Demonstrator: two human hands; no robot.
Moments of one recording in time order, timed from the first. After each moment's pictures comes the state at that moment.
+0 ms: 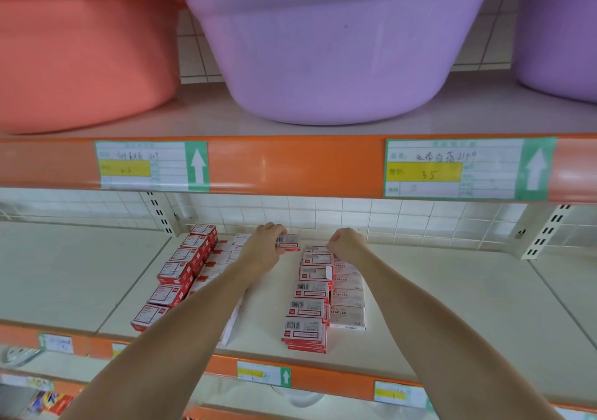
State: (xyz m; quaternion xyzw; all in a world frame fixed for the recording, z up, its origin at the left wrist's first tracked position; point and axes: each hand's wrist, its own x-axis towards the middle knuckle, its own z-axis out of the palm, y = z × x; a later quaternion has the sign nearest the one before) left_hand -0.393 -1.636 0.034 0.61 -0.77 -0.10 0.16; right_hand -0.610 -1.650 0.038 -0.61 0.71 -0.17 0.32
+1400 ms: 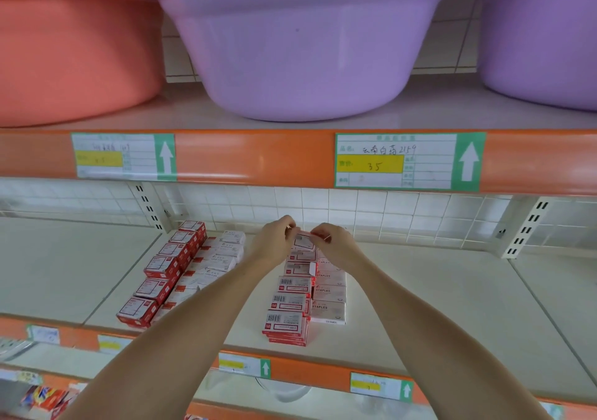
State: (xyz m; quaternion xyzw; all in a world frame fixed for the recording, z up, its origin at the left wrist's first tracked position) left_hand -0.452 -1.624 0.045 0.62 -0.72 -0.13 0.27; right_hand -0.630 -1.622 0.039 -0.69 0.57 -0.31 0.32
